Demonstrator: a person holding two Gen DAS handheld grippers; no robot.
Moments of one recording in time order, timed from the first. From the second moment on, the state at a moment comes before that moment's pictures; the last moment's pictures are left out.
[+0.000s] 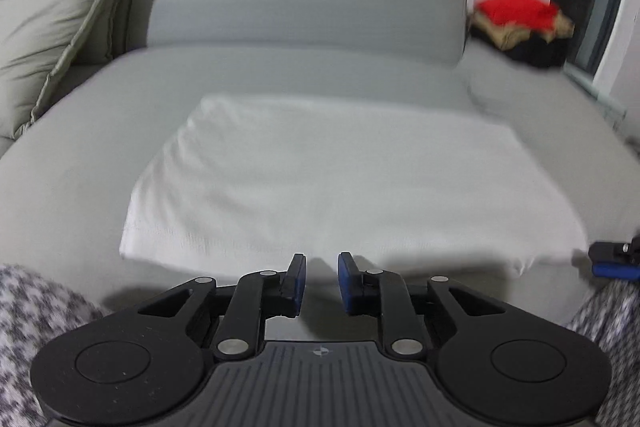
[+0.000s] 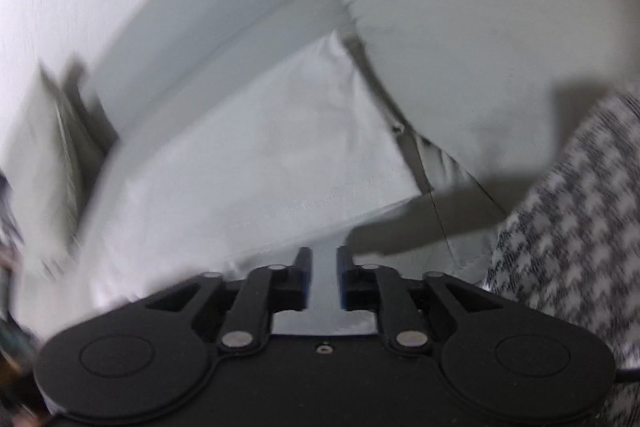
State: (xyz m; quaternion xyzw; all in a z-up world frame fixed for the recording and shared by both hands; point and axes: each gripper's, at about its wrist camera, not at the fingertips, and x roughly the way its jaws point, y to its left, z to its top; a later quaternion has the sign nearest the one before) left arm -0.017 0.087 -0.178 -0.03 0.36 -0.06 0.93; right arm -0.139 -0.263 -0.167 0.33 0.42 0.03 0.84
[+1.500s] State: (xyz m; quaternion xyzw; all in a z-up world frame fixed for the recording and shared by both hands) left arm 0.050 0.158 -0.183 -0.09 0.44 -0.02 0.90; right arm -0.061 -0.294 -0.242 0.59 0.29 -0.02 0.75
